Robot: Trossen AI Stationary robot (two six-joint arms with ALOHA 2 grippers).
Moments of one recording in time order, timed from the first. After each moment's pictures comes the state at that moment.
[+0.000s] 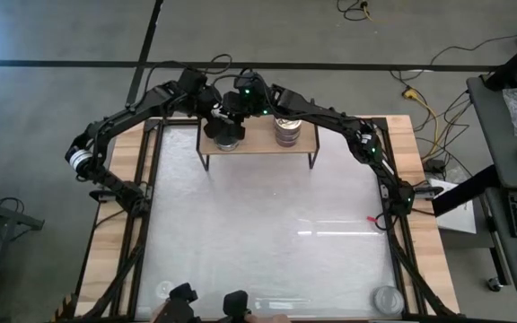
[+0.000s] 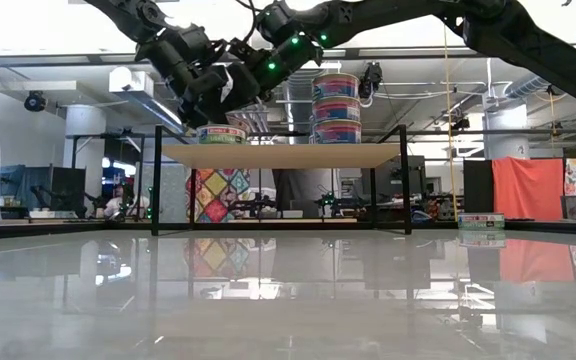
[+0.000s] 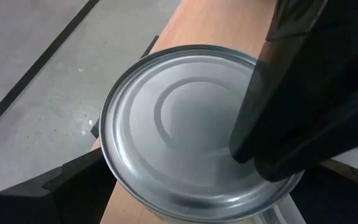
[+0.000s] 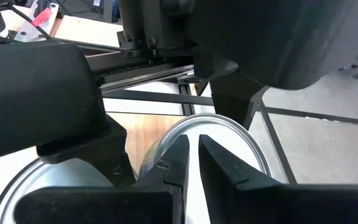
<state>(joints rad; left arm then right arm) 0.82 1.52 1.31 -0.65 0.22 0.31 -0.42 2.32 2.34 -0.52 -0.13 -0.42</state>
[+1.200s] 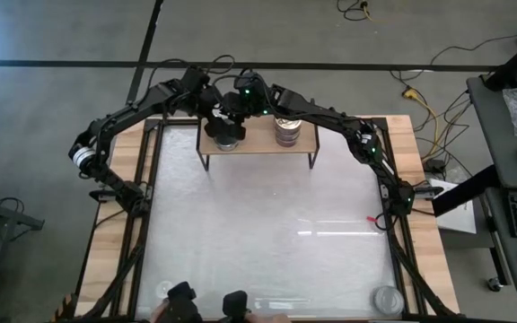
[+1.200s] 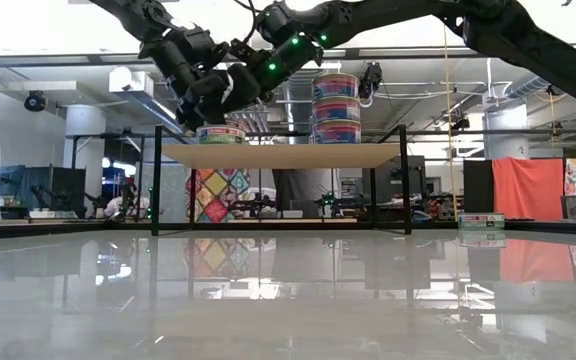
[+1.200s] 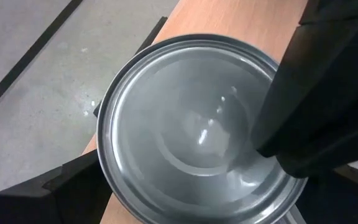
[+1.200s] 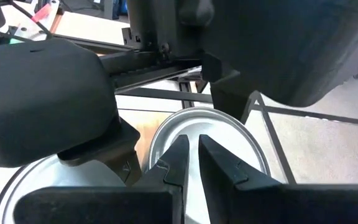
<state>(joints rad) 0.82 1.56 1.36 -0.73 0.17 0.28 -0.42 2.32 2.34 -0.53 -0.13 -0.43</state>
